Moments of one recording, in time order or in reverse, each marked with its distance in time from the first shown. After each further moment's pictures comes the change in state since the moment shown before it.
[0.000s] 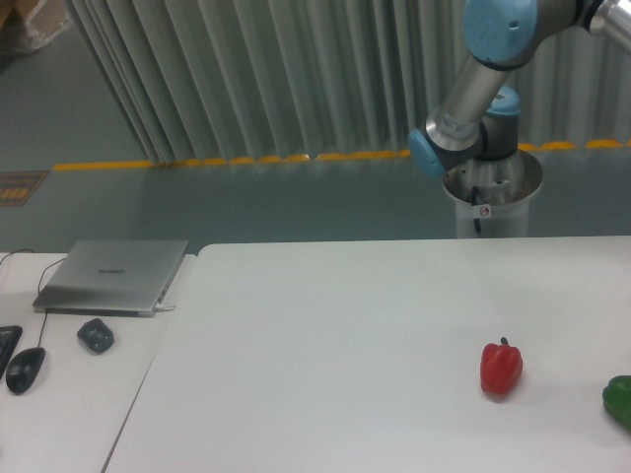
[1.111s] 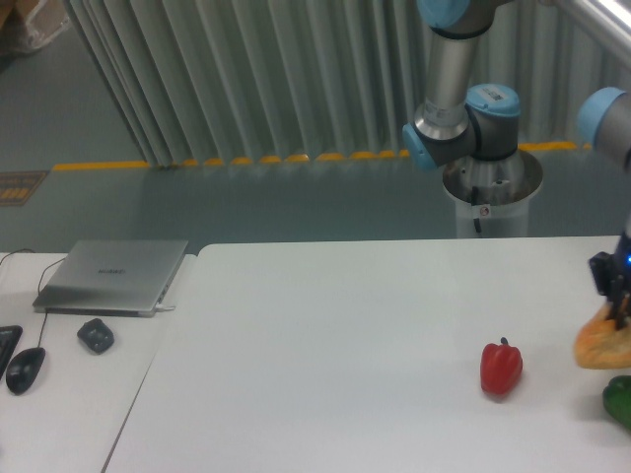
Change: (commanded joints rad) arm -0.317 0.134 -0.129 -0.195 0.012 -0.006
